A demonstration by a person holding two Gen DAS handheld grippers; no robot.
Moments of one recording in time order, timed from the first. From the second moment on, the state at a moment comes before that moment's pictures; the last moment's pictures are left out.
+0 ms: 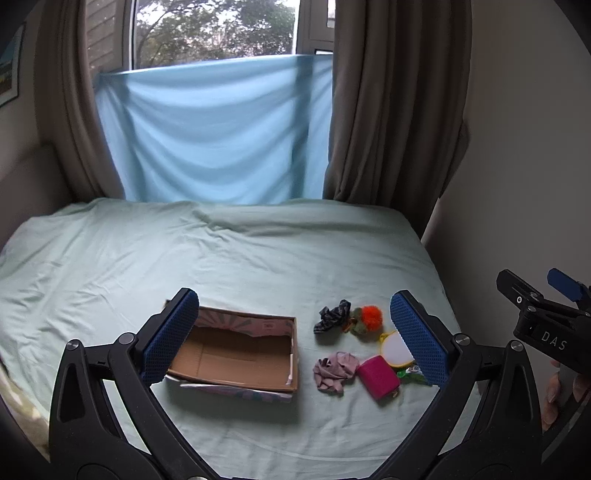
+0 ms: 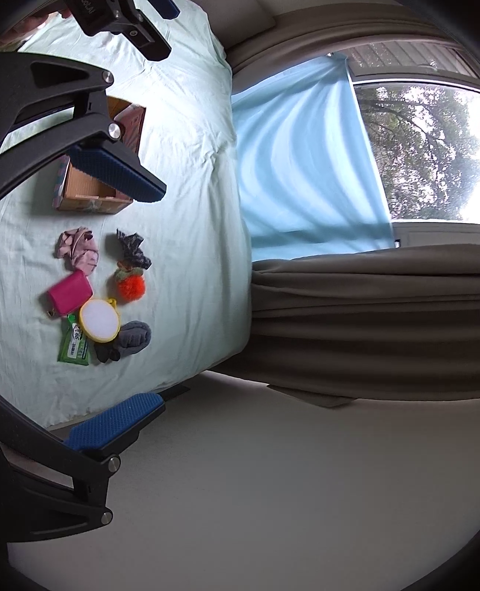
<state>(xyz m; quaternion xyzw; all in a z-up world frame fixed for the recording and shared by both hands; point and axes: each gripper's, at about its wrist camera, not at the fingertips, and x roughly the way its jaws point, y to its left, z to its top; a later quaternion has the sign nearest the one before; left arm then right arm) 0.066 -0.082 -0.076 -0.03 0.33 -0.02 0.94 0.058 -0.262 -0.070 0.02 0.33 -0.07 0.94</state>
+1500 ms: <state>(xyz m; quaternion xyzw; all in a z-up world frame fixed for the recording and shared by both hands) 0.200 -0.217 -0.498 0.14 0.56 -0.09 0.81 0.198 -0.379 -0.438 0.13 0.53 -0.01 0.84</state>
